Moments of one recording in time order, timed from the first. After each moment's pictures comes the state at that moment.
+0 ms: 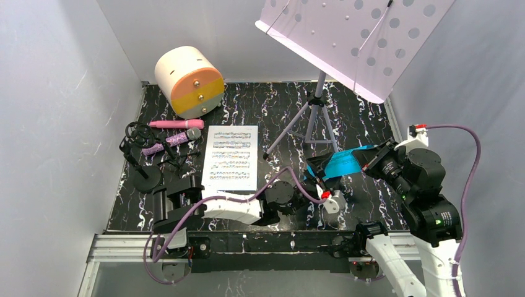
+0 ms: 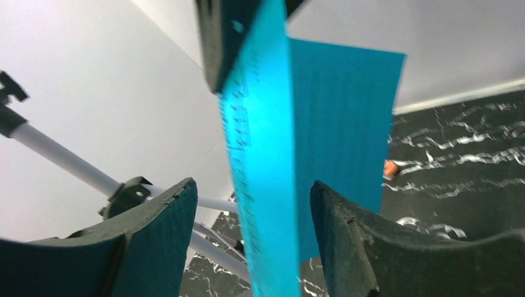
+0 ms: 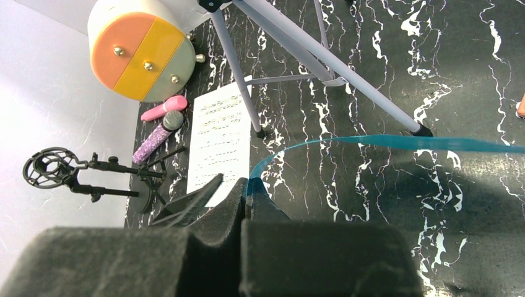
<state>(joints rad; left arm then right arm) -1.39 1.75 0.95 1.03 -0.30 0.85 0.23 0.54 1.08 -0.87 -0.09 0.70</state>
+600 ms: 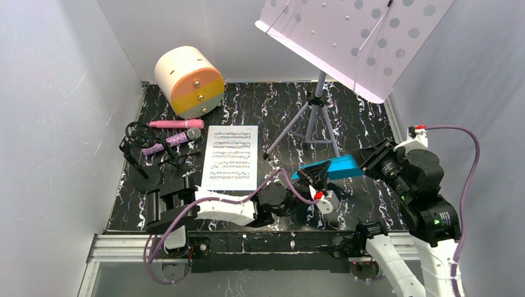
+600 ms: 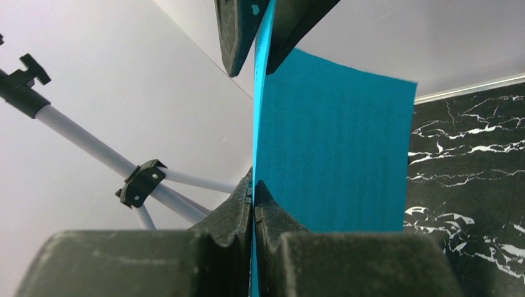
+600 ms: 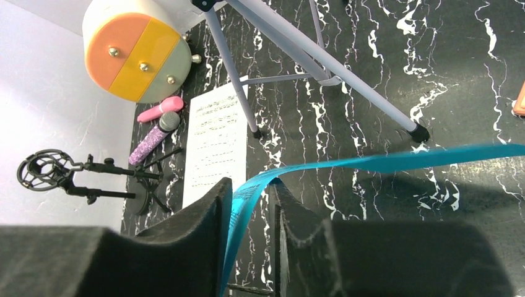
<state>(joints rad) -1.39 1.71 0.91 1.08 -0.33 0.87 0.23 0.54 1.06 -0.86 -0.08 0.71</state>
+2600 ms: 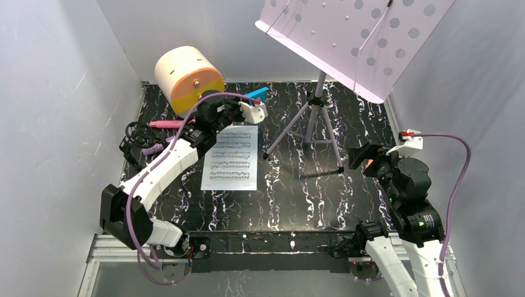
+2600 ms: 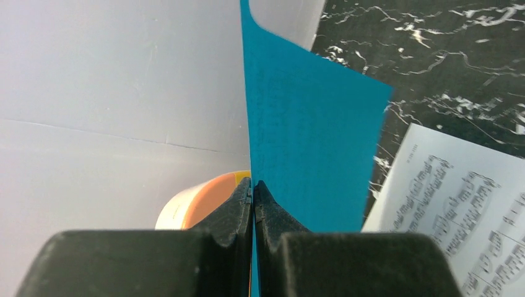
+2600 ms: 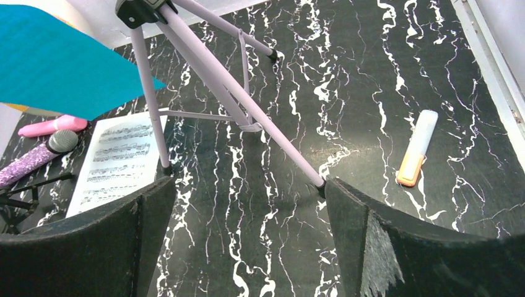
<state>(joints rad) -0.53 1.40 1.20 -0.08 0.05 1.09 0.23 0.43 0.84 -0.64 0.08 0.38</state>
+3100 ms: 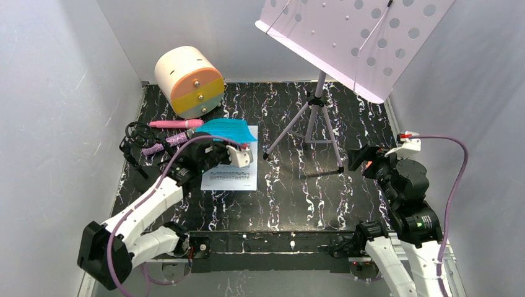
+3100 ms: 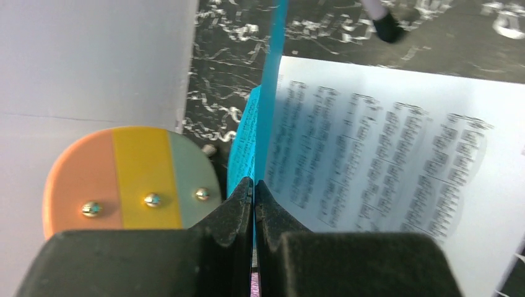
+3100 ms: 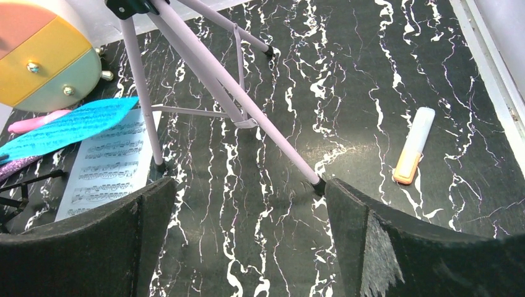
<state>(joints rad) -0.53 1.07 0.74 -0.12 0.12 1.07 0.23 0.41 0.80 -0.63 0.09 0.36</state>
